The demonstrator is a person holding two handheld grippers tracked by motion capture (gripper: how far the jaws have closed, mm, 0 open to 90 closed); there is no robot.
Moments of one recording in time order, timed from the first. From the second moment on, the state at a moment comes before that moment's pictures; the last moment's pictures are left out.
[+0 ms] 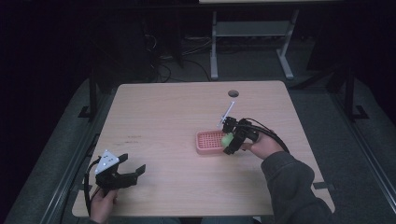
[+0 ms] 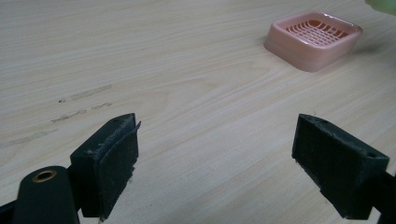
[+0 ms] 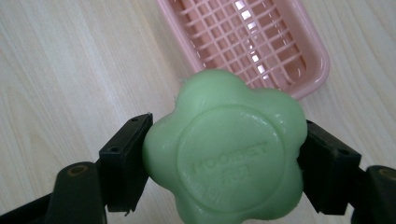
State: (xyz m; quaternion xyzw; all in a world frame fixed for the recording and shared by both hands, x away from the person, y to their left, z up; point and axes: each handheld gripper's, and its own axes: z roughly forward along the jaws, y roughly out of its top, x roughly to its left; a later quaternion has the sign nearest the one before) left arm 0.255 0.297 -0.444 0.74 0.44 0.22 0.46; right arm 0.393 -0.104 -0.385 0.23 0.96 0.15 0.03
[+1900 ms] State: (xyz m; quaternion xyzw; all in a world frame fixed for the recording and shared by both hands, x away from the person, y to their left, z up) left arm 0.257 0.297 -0.444 0.74 0.44 0.22 0.46; right arm 0.442 -0.044 -0.406 0.22 0.97 0.11 0.01
